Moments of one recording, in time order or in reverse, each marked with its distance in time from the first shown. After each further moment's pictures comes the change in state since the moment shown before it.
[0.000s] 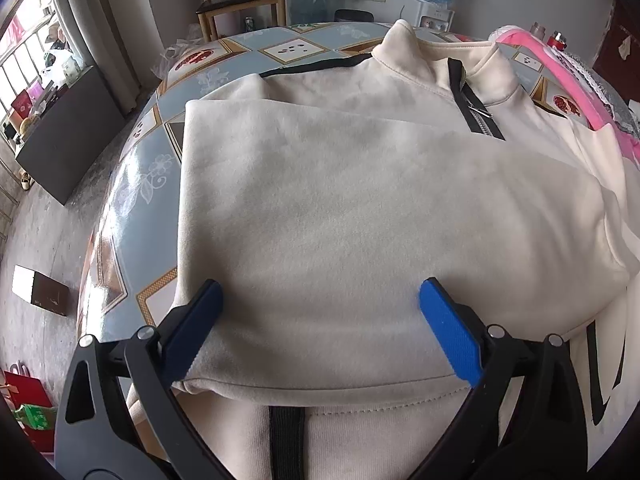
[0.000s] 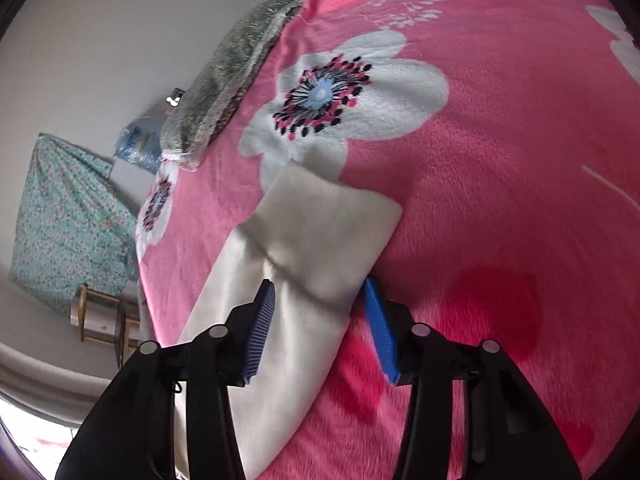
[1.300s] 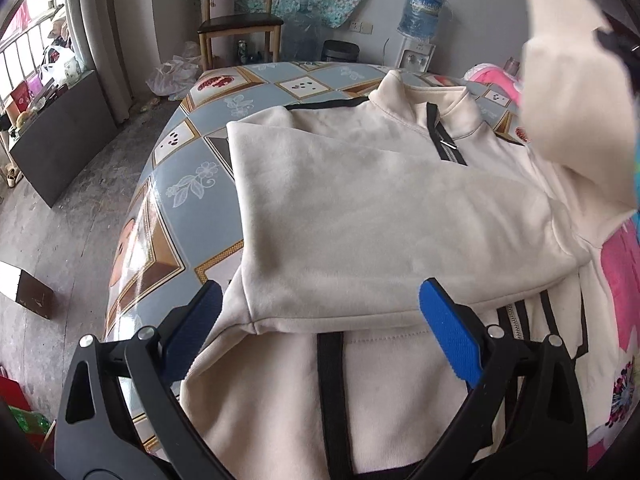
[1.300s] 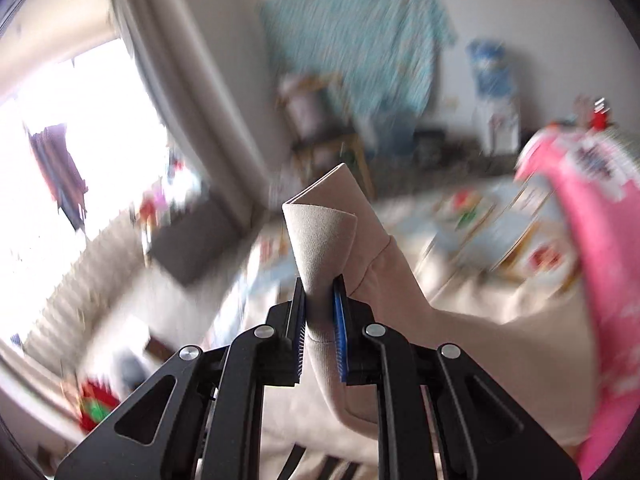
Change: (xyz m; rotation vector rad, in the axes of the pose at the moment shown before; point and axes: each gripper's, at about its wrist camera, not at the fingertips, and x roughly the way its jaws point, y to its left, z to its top) left arm -0.070 0.042 -0.031 -0.026 -0.123 -0.122; right arm -0.071 0.383 -0.453 -1.091 0.292 0.491
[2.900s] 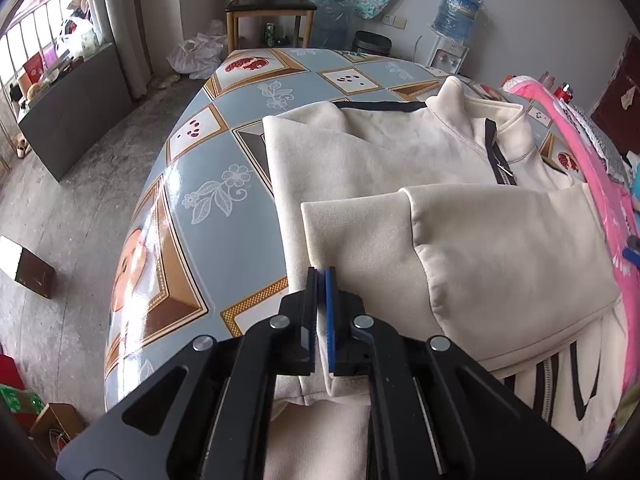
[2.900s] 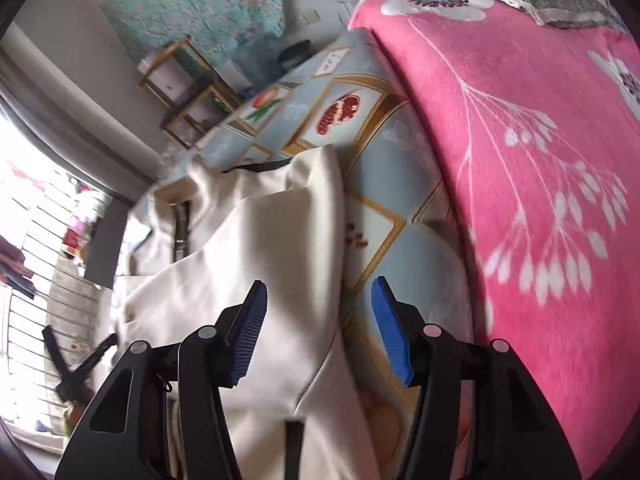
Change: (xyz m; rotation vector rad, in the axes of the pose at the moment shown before) left arm 0.054 0.031 0.034 -0.086 0.056 0.064; right arm -0.031 -0.243 -0.056 0.389 0.179 -0.239
